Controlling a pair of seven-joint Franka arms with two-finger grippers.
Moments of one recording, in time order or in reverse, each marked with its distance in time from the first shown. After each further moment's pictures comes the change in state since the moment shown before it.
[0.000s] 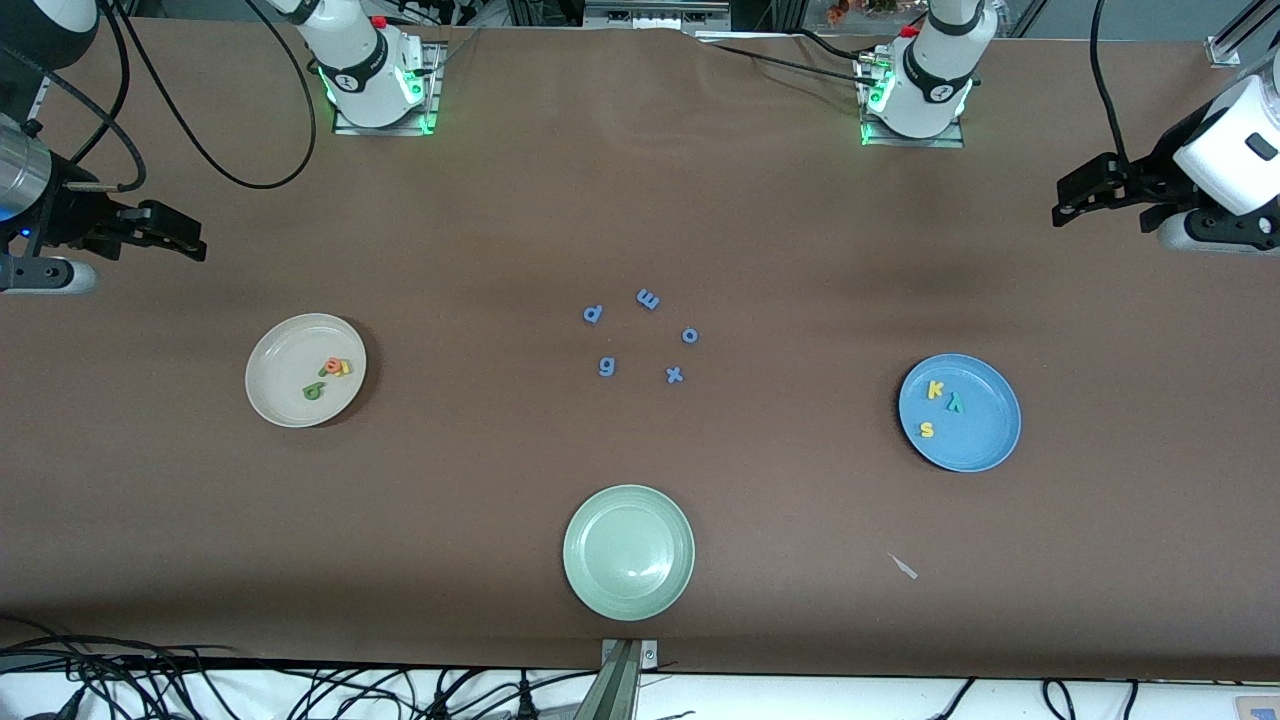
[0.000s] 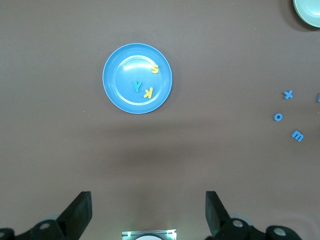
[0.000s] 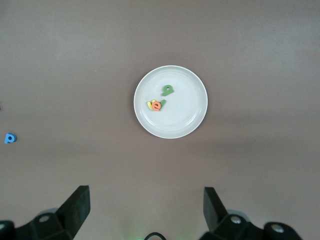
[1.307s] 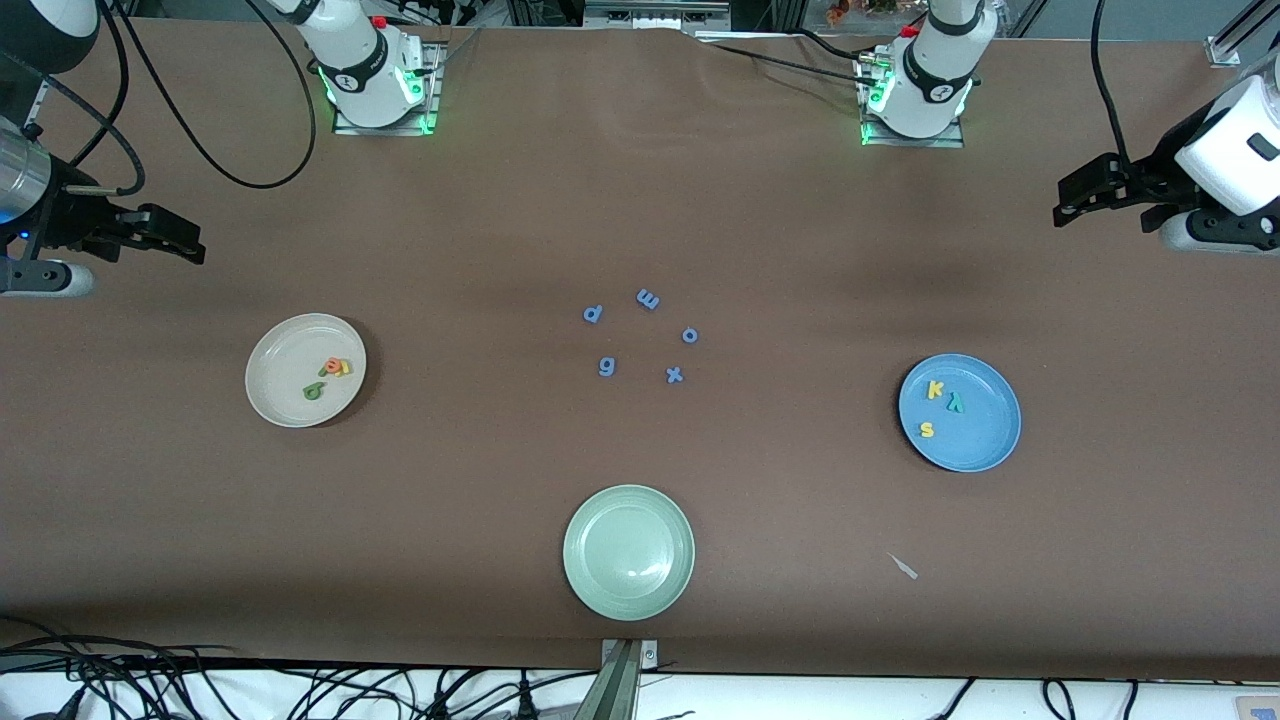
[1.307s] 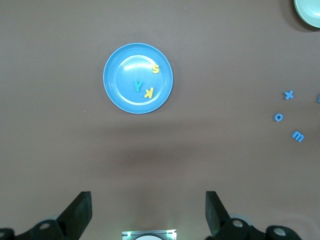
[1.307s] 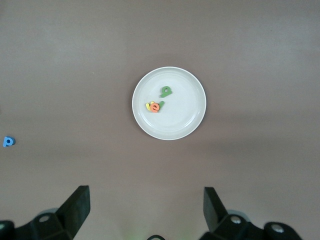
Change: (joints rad) left arm 0.004 0.000 0.001 0.000 0.000 -0.001 0.000; right arm -0.006 0.000 0.001 -0.004 -0.002 0.011 0.004
